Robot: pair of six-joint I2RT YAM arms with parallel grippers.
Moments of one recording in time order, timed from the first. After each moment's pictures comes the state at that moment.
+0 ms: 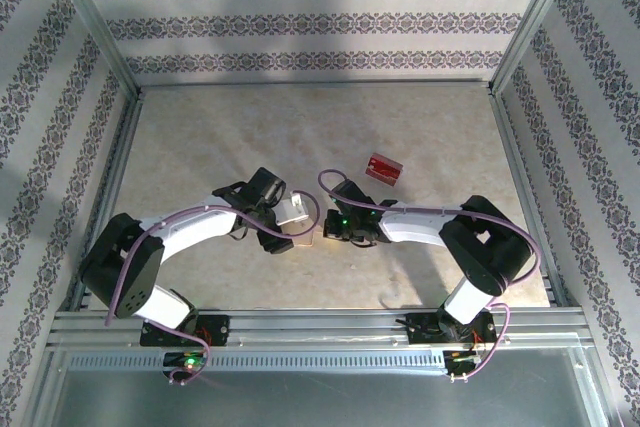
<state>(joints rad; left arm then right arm) -0.59 1.50 0.83 -0.47 0.16 0.55 0.76 1.65 0.76 -0.11 -0.15 0.90</state>
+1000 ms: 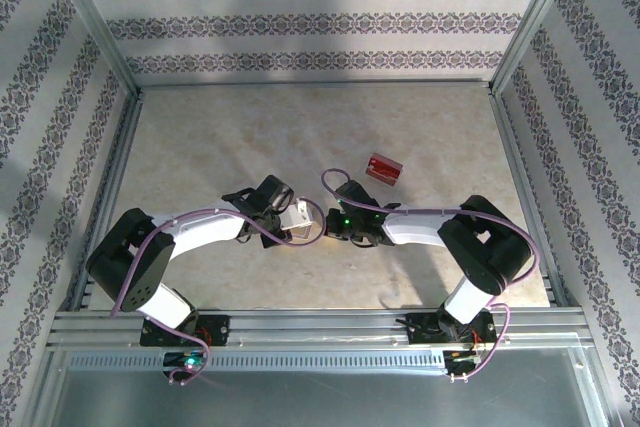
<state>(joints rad) -0.64 1.54 0.80 -0.39 0.04 0.56 0.73 1.65 0.70 0.01 -0.20 0.91</state>
